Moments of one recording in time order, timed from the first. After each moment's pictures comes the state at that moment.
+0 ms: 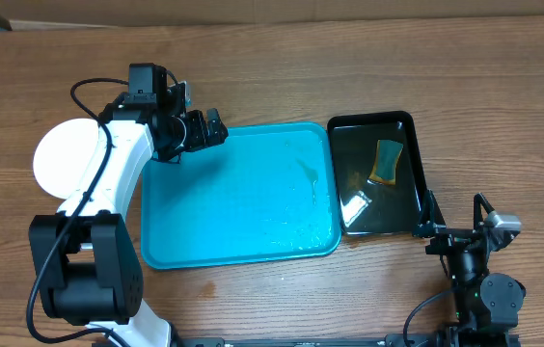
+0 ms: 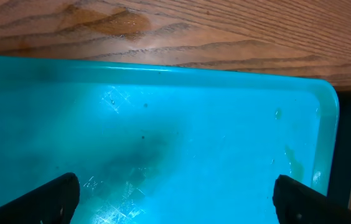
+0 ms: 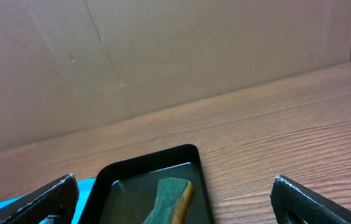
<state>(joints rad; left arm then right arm) -0.01 1.81 1.34 -0.72 0.33 -0.26 -0.04 0.02 0.02 -0.03 -0.07 0.28</state>
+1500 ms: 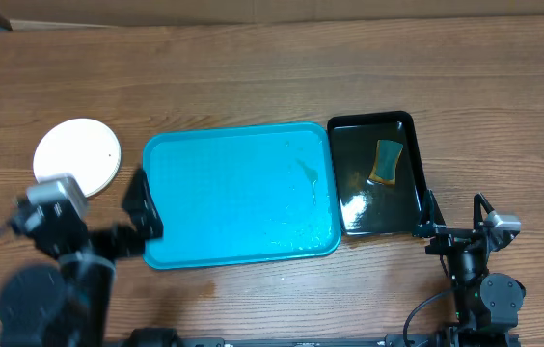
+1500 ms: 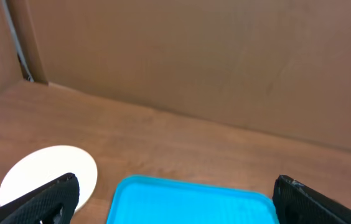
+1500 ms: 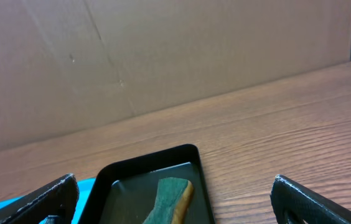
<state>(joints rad) -0.01 0.49 1.03 -0.76 -0.06 -0.25 -0.04 0.02 0.02 -0.03 -0.07 0.28</state>
